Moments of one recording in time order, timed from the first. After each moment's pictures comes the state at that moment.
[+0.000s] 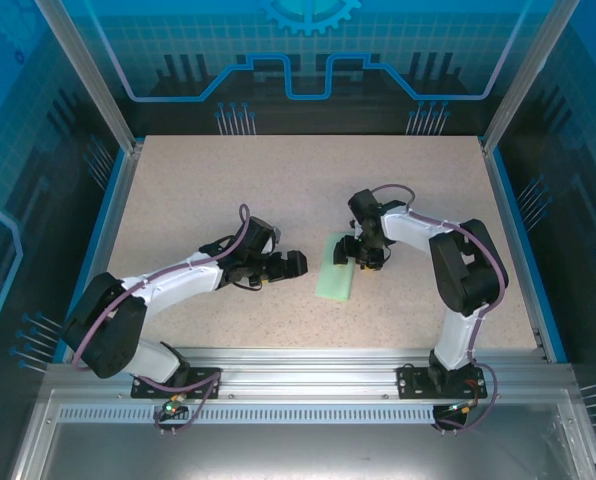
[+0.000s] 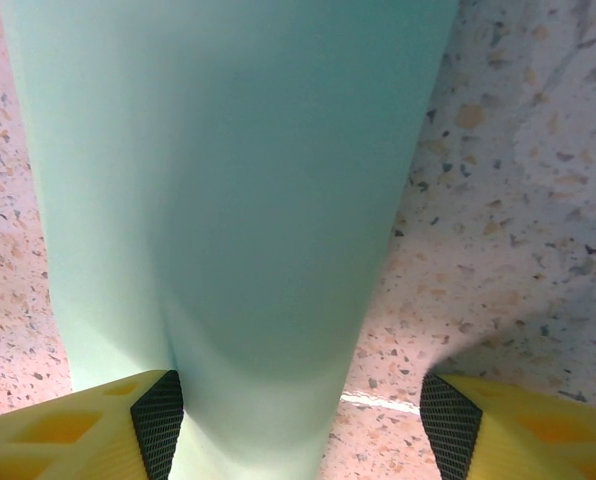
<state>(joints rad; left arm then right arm) -0.59 1.45 0.80 -0.30 0.26 -0.79 0.42 1.86 1.17 -0.74 -0.22 0.51</state>
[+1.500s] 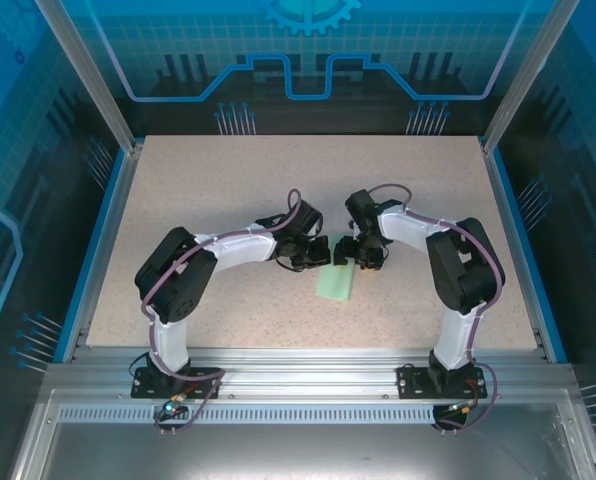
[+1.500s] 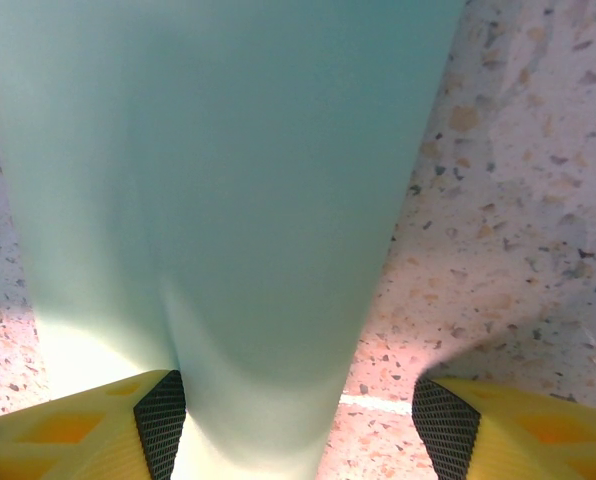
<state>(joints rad) -0.68 1.92 1.22 -0.31 0.32 -0.85 0.43 1.88 1.19 -0.76 -0.19 0.51</state>
